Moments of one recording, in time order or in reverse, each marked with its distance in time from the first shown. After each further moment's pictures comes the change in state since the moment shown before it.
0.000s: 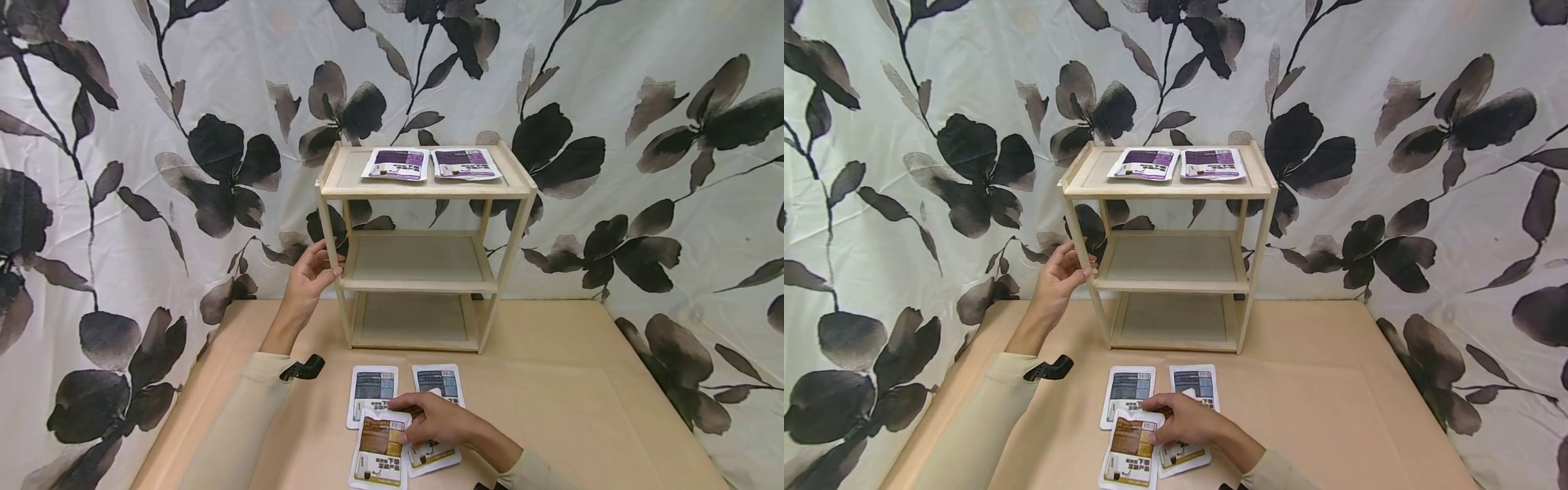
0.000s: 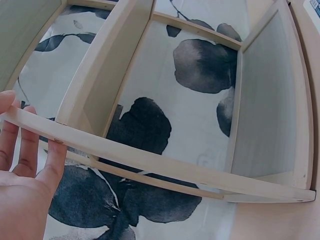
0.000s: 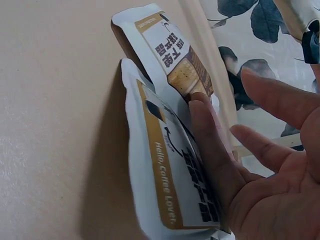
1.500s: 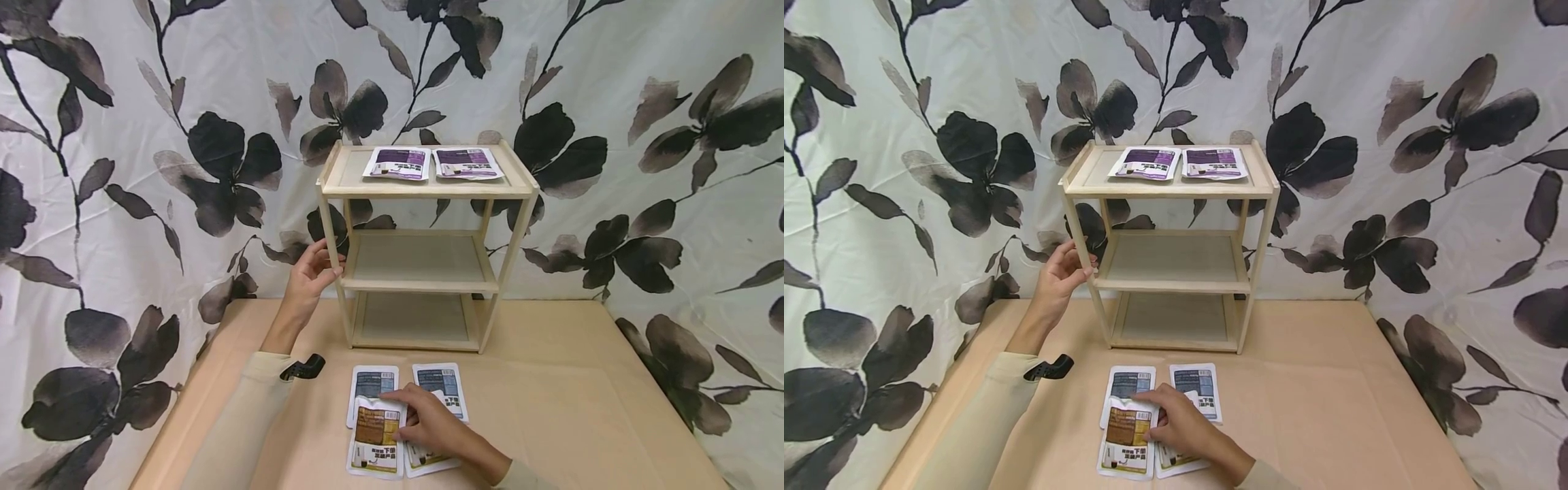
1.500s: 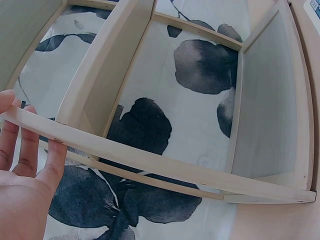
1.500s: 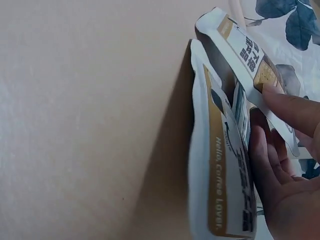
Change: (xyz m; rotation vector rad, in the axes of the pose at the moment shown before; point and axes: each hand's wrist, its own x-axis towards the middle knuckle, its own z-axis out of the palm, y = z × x) left_hand 0.000 -0.002 0.000 0.012 0.000 0.006; right_hand 0.010 0.018 0.018 -0.458 0.251 -0.193
